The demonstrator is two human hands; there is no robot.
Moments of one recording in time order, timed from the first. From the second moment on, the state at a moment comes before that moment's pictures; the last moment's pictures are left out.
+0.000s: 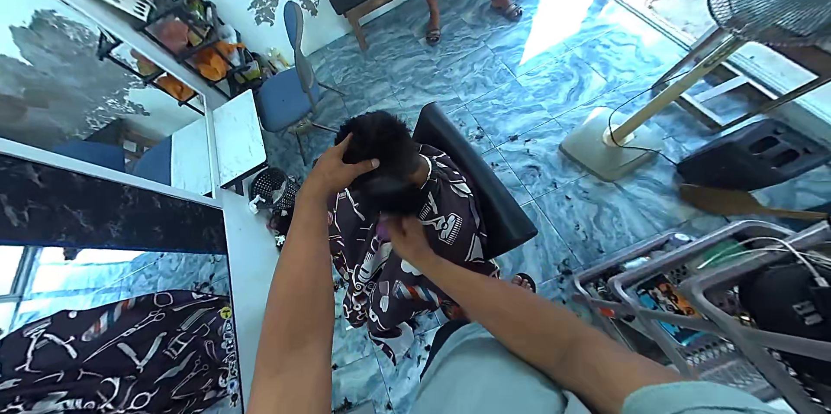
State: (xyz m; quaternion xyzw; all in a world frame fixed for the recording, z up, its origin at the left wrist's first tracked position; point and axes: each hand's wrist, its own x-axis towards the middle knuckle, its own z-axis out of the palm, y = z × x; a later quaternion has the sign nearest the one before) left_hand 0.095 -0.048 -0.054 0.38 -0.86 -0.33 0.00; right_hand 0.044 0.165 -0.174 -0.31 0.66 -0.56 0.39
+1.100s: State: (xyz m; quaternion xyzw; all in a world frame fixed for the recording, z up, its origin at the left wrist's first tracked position) left_hand 0.107 -0.024 -0.047 0.40 -0.82 -0.40 0.03; right_hand -0.107 0.174 -0.135 -0.48 0.75 -0.29 0.35
